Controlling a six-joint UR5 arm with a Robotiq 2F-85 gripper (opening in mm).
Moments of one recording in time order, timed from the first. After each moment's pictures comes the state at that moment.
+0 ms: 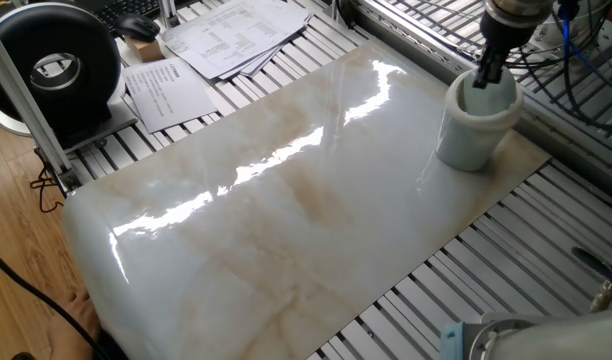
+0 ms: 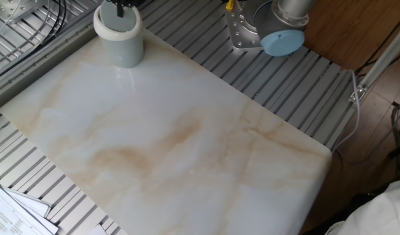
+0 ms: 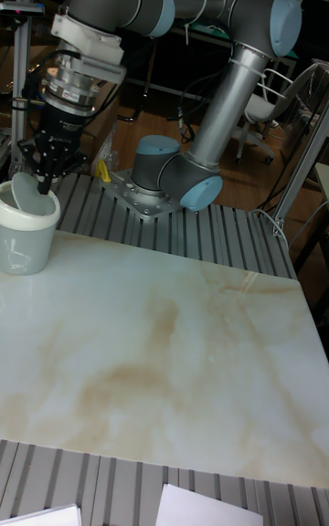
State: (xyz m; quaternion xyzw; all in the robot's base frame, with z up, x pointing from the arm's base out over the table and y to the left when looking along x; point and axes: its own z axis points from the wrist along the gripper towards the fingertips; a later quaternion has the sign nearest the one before) arm 0.392 -0.245 0.183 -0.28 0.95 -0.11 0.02
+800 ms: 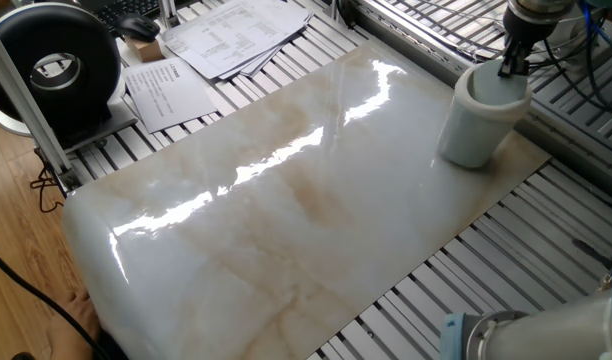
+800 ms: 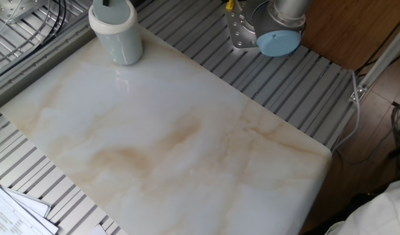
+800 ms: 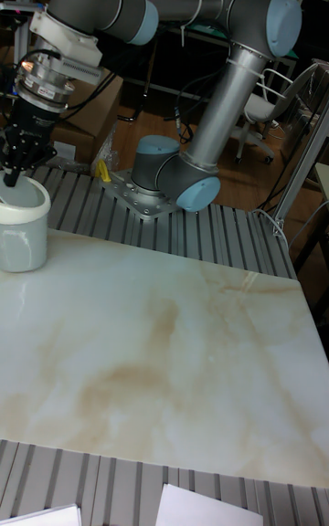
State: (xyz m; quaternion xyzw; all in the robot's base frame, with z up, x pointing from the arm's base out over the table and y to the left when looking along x) arm 0.388 -0.285 0.180 -0.31 0.94 -0.14 0.01
